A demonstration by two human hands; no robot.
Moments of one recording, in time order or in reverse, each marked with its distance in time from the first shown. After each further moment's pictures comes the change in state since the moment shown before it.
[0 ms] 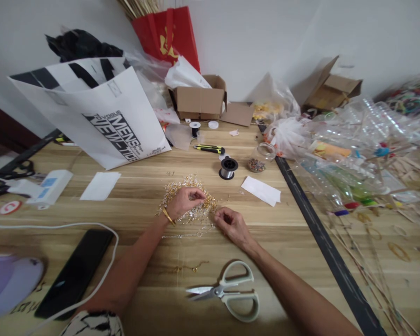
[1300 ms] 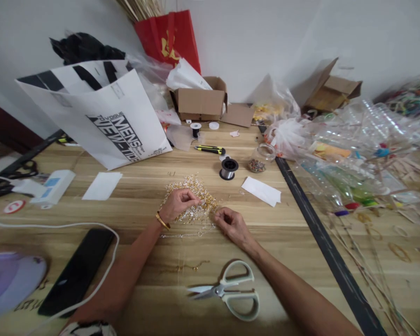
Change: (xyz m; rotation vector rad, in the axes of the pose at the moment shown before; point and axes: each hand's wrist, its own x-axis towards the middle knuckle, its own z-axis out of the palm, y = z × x) left_hand -0.019 -0.002 -0.009 -0.272 0.029 -0.079; right_hand 0.000 -0.003 0.000 -0.033 0.003 -0.011
